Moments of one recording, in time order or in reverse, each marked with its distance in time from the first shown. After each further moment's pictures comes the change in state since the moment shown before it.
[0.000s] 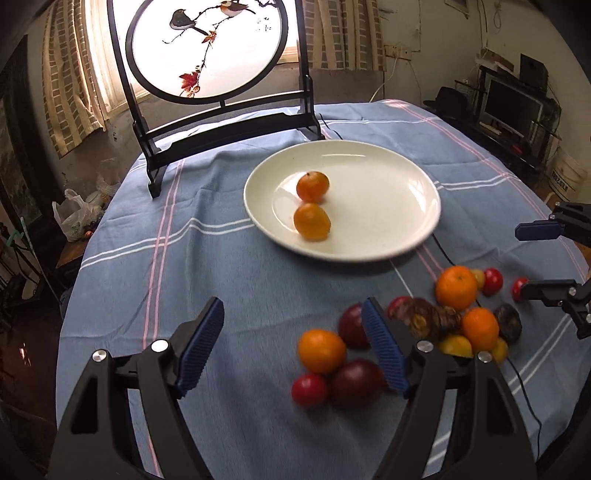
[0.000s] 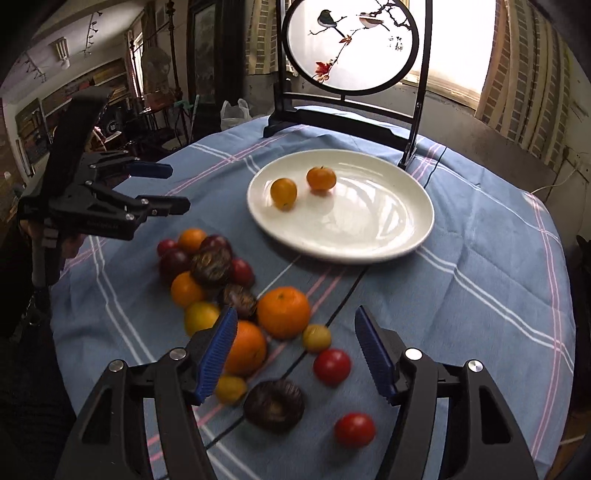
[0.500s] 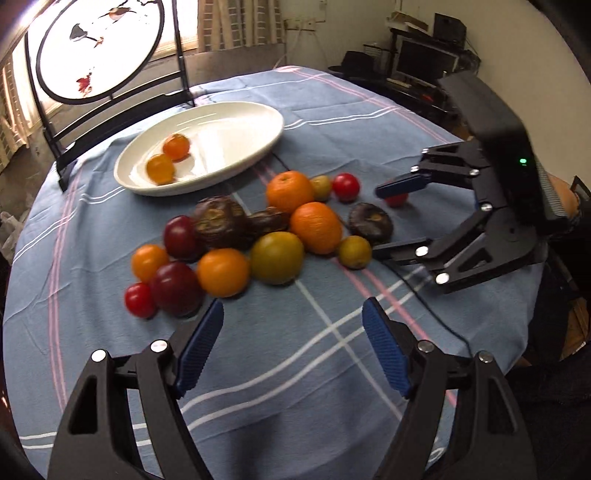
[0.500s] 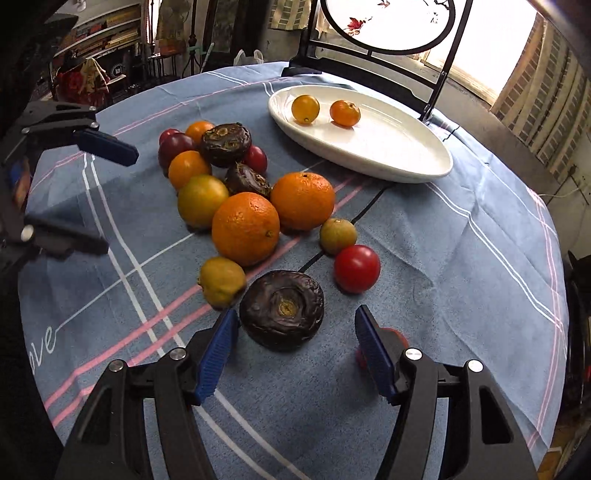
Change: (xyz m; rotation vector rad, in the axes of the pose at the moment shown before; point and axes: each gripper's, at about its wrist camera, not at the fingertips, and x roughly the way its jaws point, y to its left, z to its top) left arm -0.025 -0.109 -0.064 0.182 0.067 -0.272; right arm 0.031 0.020 -0.056 -0.133 0.137 -0.061
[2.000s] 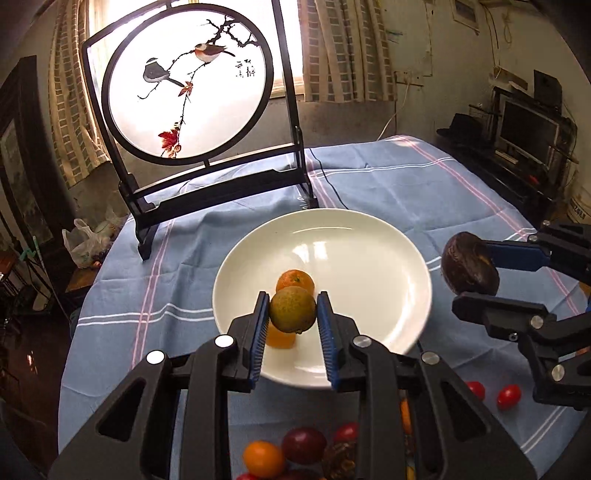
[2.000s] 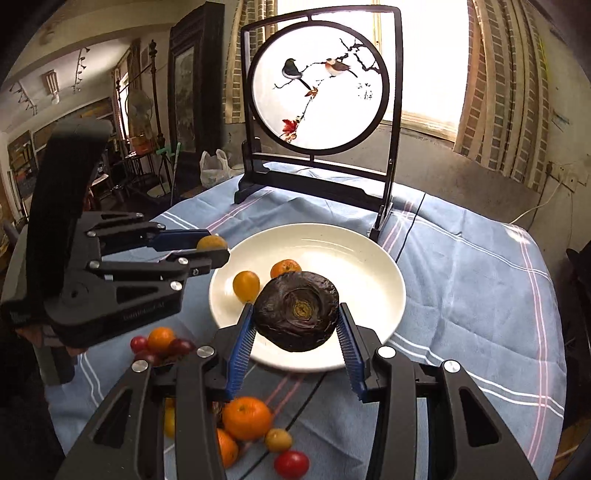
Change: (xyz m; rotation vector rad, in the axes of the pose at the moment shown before) left arm 0.024 0.098 0.156 -0.194 -0.165 0.388; right arm -0.033 -0.090 0.129 0.220 -0.310 0.011
